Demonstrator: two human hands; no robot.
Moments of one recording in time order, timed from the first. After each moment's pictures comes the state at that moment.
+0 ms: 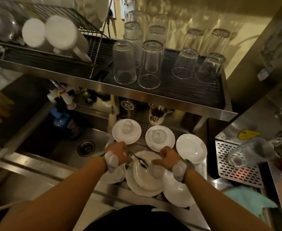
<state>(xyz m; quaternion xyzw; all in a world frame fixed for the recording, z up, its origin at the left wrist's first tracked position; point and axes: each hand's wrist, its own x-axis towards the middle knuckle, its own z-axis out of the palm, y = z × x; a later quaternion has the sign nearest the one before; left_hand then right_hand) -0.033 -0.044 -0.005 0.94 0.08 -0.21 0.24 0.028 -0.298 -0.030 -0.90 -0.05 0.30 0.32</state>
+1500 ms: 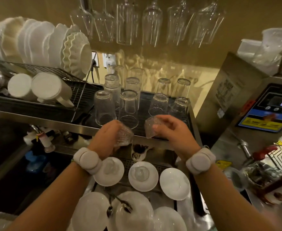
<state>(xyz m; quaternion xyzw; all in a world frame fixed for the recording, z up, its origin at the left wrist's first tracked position) 0.054 -0.048 0.157 0.92 -0.08 0.18 0.33 0.090 -0.305 0.212 -0.77 -0.15 0.07 0.61</state>
